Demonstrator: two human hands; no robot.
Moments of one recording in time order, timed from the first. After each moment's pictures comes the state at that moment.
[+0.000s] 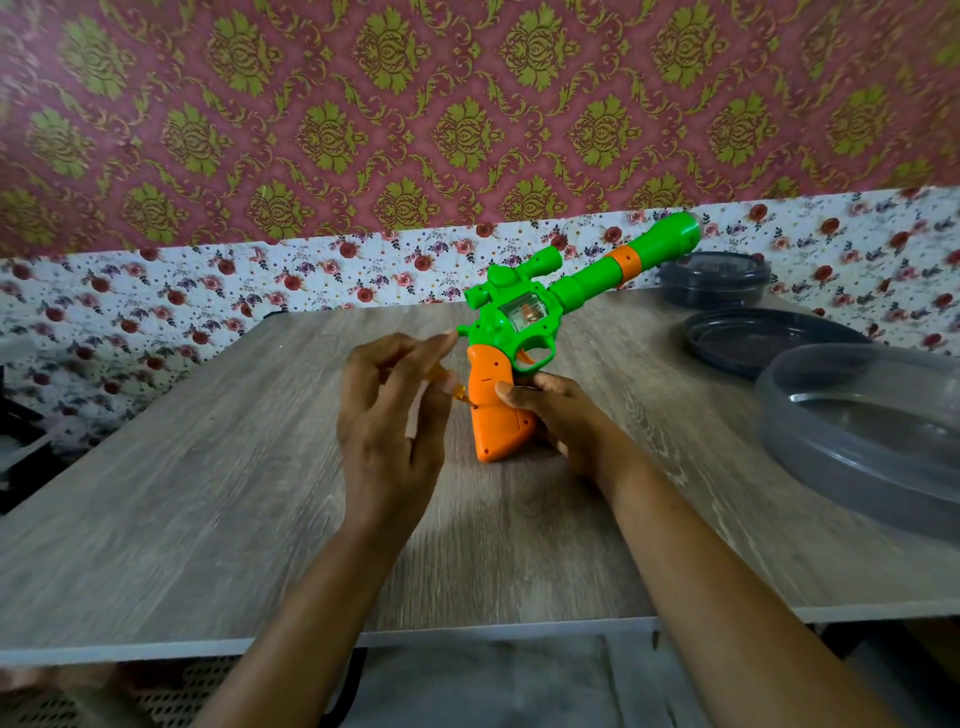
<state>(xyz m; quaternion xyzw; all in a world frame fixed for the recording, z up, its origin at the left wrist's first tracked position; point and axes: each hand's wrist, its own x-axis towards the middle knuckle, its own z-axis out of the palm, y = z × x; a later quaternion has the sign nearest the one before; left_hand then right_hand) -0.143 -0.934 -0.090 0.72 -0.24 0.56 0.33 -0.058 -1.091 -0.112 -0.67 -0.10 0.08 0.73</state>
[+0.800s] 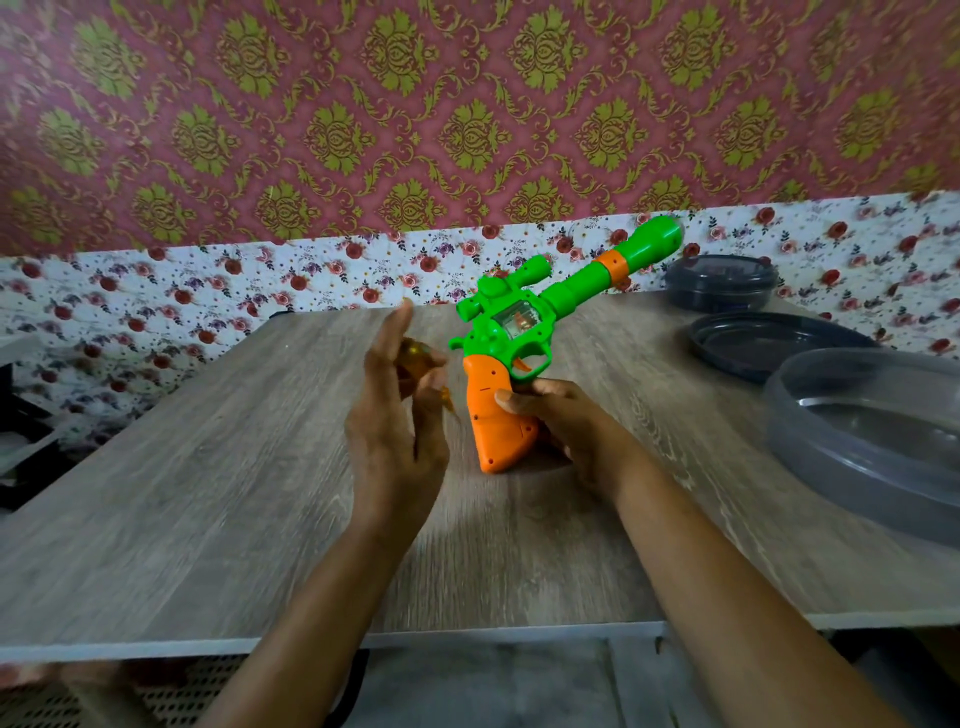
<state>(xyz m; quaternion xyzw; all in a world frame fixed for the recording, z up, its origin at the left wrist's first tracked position) -0.145 -0.936 -0.089 0.73 -0.19 0.53 0.38 -0.068 -1.087 -0.105 -0.67 -0.10 0.11 0.73</state>
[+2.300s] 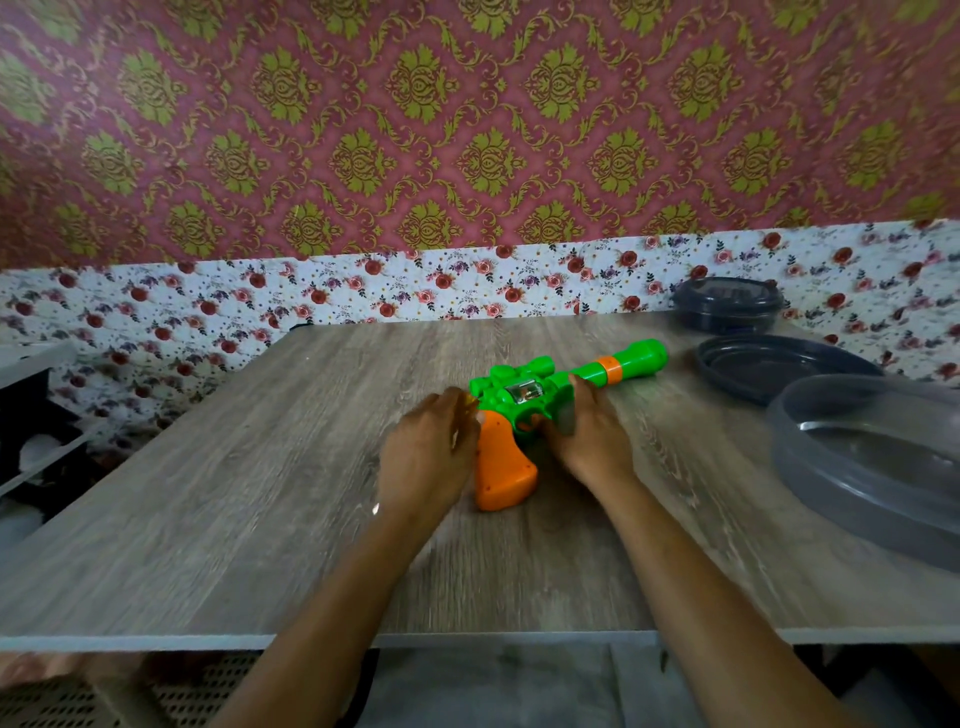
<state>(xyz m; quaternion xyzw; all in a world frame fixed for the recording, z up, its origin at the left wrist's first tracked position) -0.125 -0.926 -0.093 0.91 -0.08 0.31 0.25 -0.071 -1.095 -0.113 -0.93 -0.02 -0.16 0.33</state>
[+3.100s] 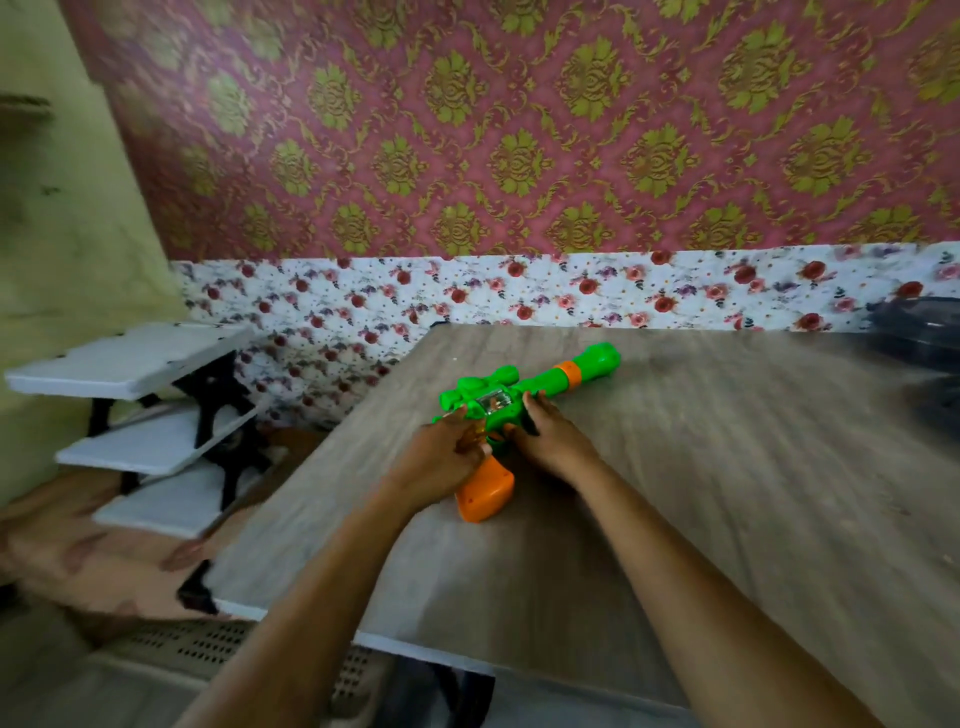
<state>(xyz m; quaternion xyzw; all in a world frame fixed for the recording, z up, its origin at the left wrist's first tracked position) -0.116 -0.759 -0.073 0.98 0.02 0.05 0.21 -0.025 -0.894 -0.105 -0.93 -0.20 0.03 0.30</state>
